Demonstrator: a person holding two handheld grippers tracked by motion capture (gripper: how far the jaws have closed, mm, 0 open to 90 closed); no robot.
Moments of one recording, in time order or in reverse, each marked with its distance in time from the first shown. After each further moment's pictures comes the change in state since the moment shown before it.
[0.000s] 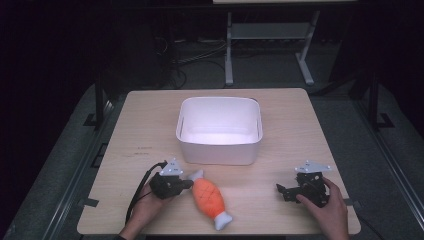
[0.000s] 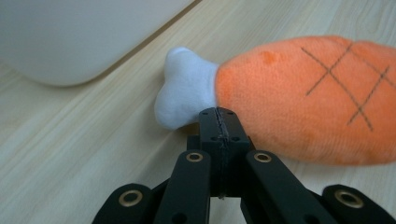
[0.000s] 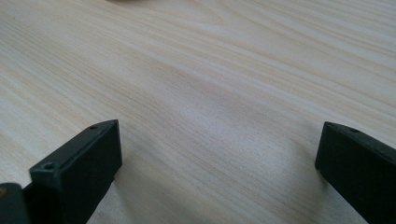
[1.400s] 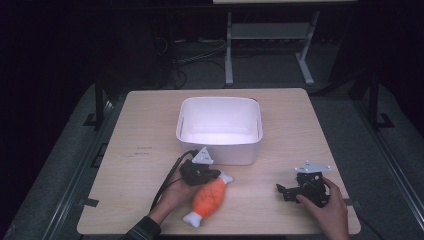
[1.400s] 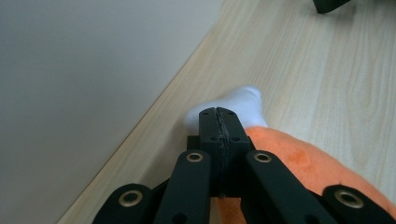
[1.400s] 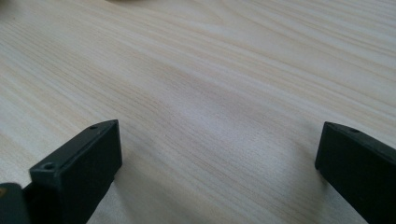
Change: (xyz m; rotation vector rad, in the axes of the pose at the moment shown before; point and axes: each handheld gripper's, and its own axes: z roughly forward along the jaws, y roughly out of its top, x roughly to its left) left arm -0.016 0.065 0.053 -0.018 -0.072 0.094; right arm 0.000 0.000 0.000 -0.001 0.000 -0.001
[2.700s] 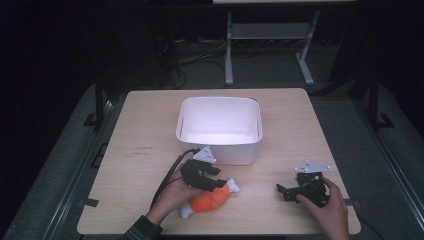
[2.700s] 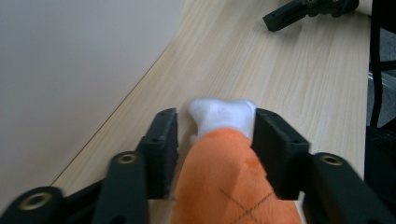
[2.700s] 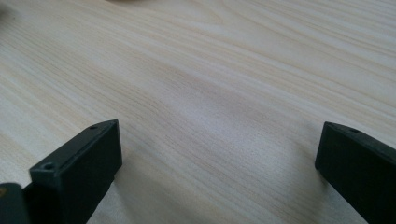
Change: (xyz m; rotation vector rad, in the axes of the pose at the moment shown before) left arm -0.015 0.018 -0.023 0.029 -0.082 -0.064; right arm 0.000 0.000 0.000 0.000 0.000 0.001
